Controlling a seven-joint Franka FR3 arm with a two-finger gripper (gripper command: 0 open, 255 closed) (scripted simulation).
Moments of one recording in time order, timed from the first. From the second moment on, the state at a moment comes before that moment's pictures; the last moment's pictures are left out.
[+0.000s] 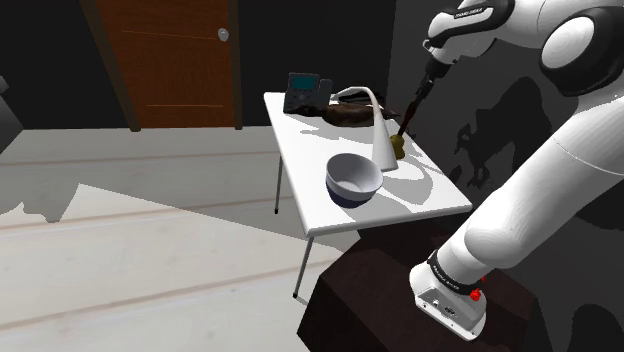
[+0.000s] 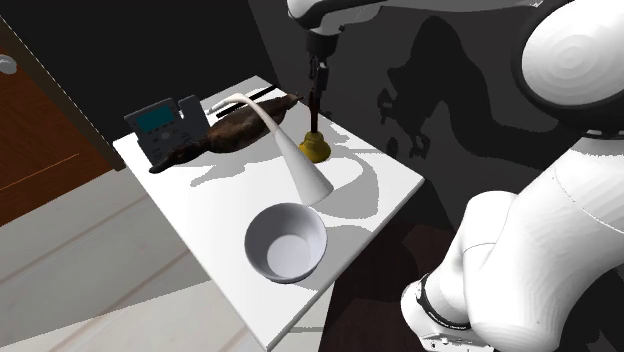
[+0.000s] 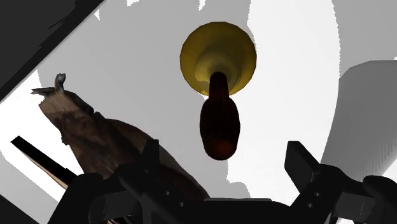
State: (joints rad) arm -0.04 -0.02 -0.72 -1.97 0.08 2.07 -1.22
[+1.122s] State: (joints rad) arm -0.05 0.01 -0.72 -2.01 0.10 2.13 -1.24
